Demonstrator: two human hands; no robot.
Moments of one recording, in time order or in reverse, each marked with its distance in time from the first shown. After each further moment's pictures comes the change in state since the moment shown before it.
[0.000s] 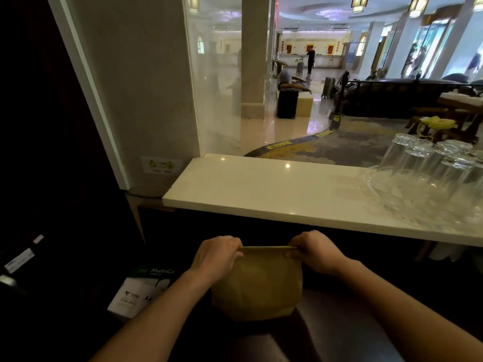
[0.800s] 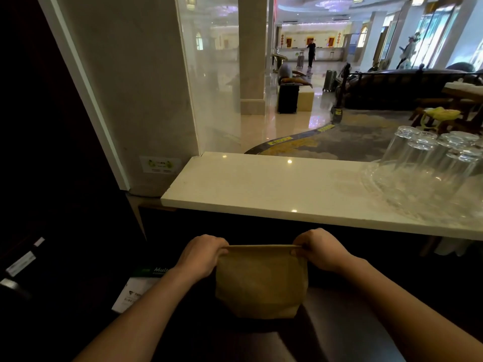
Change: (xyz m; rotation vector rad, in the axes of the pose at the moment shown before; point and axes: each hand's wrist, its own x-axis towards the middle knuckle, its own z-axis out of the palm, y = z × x) left_hand -0.007 -0.027 -0.020 -0.162 -0.198 -0.146; right_hand -0.004 0.006 -0.002 0.007 -0.005 0.051
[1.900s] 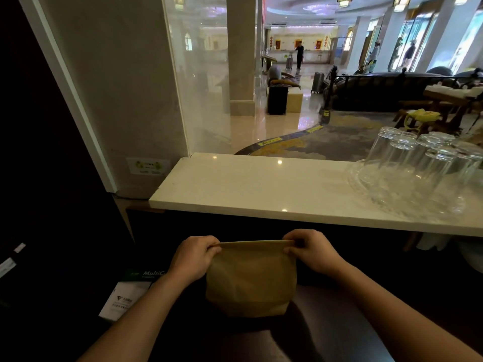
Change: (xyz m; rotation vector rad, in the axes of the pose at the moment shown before) left_hand 0.007 -0.005 0.019 -0.145 0.145 -0.077; right_hand -0.015 0.005 0.011 0.407 0.164 0.128
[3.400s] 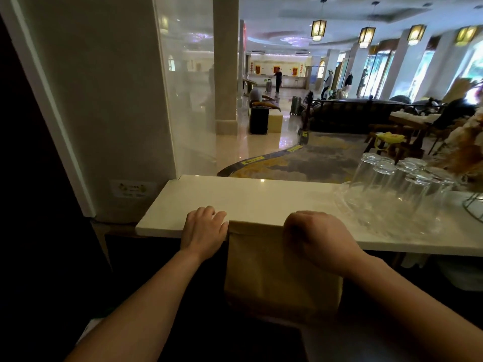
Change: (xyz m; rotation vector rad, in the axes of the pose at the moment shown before) left_hand 0.103 0.032 -0.022 0.407 0.232 0.251; right_hand -0.019 -0.130 -0.092 -0.520 0.124 -0.179
